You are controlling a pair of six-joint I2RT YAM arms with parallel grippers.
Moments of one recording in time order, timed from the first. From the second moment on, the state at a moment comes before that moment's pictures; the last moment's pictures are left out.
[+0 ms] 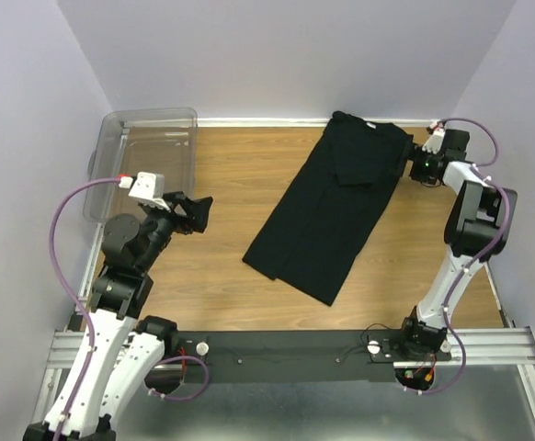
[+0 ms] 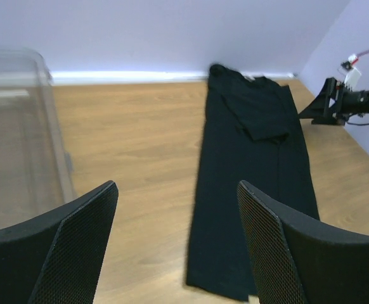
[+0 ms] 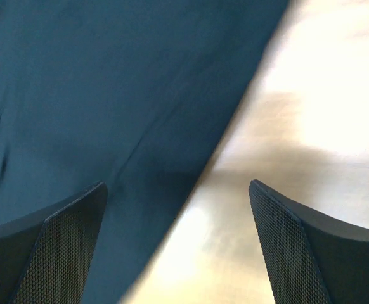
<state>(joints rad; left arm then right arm) -0.26 0.56 0.74 -0.18 0.13 -0.27 -0.27 2.14 1.54 -0.18 -0.43 0.09</state>
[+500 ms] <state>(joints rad) -0.46 1.11 0.60 -0.13 0.24 -0.50 0.39 1.17 0.64 -0.52 -0.72 -1.08</state>
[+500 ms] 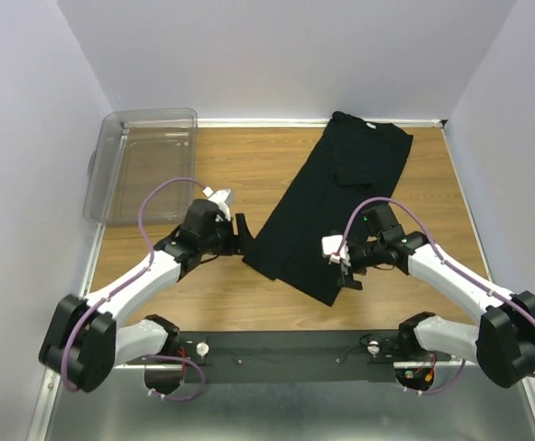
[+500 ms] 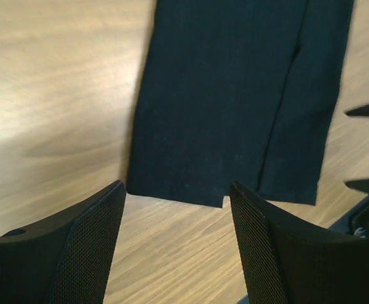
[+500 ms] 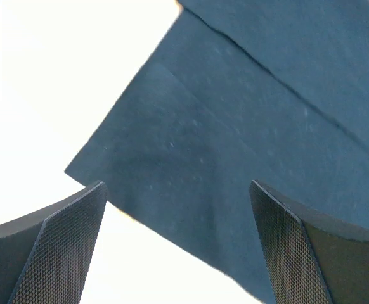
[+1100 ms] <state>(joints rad) -0.57 1.26 0.52 -0.04 0.05 -0.73 0.76 1.10 0.55 -0.60 -0.63 -1.12</state>
